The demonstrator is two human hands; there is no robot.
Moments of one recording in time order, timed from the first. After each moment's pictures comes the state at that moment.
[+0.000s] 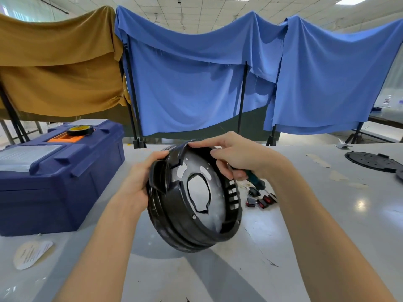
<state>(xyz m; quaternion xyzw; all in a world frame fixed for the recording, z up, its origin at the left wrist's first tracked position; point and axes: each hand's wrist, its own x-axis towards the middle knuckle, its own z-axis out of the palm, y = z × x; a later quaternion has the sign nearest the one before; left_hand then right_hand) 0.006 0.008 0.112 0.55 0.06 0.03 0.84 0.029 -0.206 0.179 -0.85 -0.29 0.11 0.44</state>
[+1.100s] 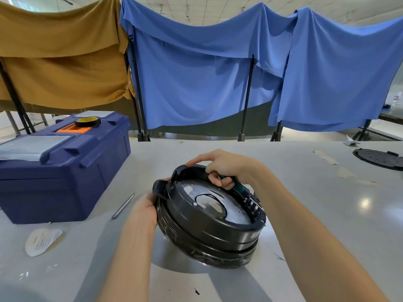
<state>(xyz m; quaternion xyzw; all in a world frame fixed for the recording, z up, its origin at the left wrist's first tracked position) -0.009 0.007 0.056 0.43 0.25 -0.02 0.87 0.068 -0.169 0.128 -0.83 -0.23 0.25 0.44</state>
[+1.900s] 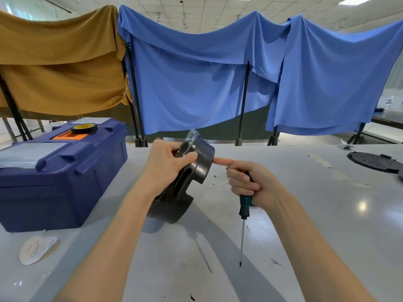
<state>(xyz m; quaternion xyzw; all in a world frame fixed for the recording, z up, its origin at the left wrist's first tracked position) 0.006 -0.016 0.131 0.81 -0.10 0.25 0.51 0.048 -0.225 0.105 -0.48 -0.13 0.29 0.82</state>
